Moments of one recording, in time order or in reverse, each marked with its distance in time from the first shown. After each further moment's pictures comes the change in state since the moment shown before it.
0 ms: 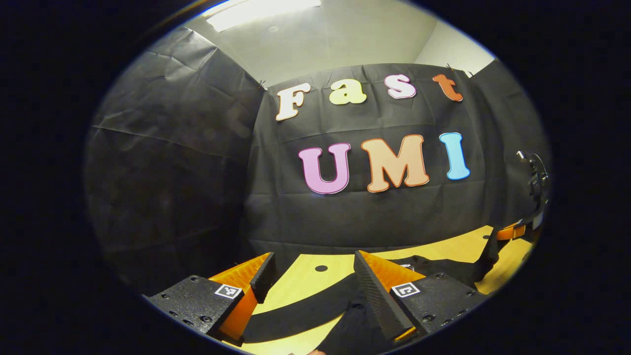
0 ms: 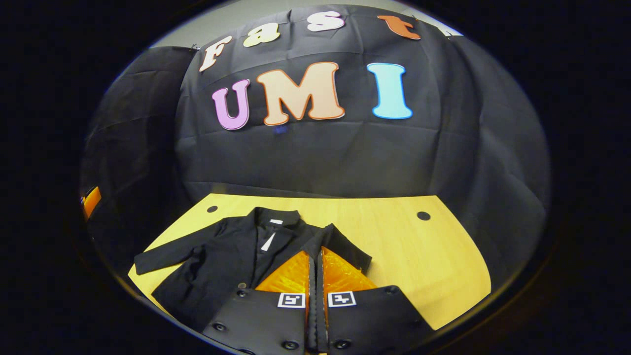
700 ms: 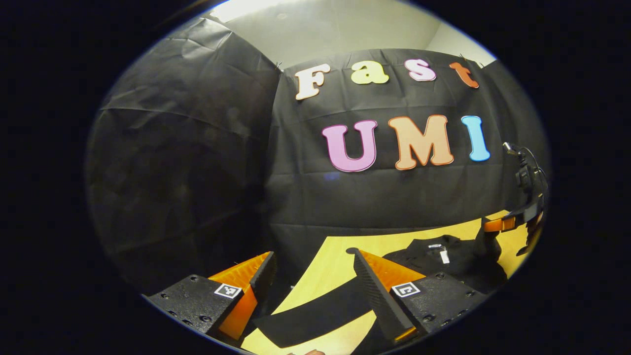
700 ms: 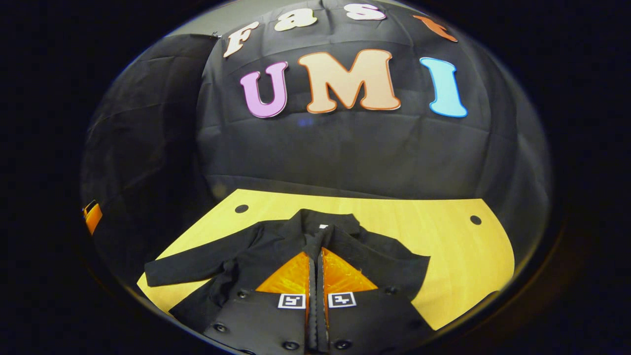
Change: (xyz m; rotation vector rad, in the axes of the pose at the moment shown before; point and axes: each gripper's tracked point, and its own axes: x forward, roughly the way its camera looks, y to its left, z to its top) left arm 0.012 0.092 -0.060 0.006 0.124 0.071; right arm 0.001 0.007 -0.004 -0.057 0.068 0.117
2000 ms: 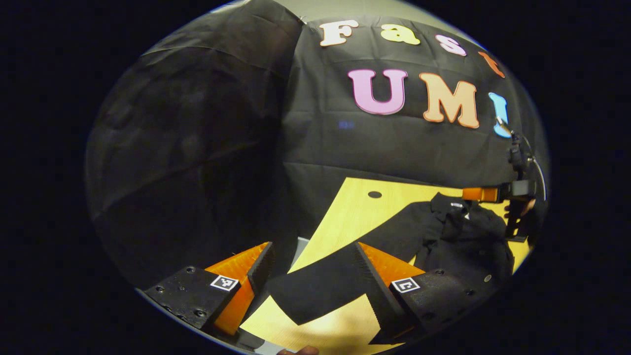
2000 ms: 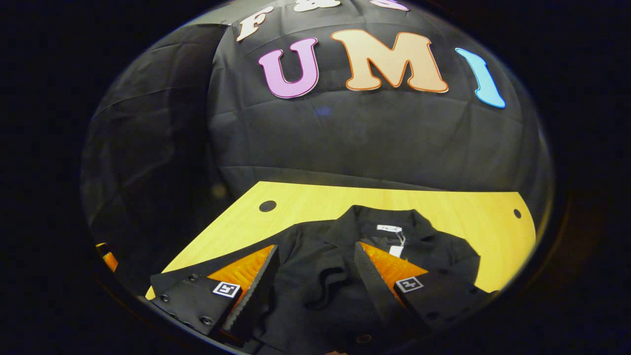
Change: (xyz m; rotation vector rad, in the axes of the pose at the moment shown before) left arm 0.004 0.043 -0.137 -0.068 0.355 0.034; right arm -0.055 -0.014 0.045 -0.017 0.002 0.062
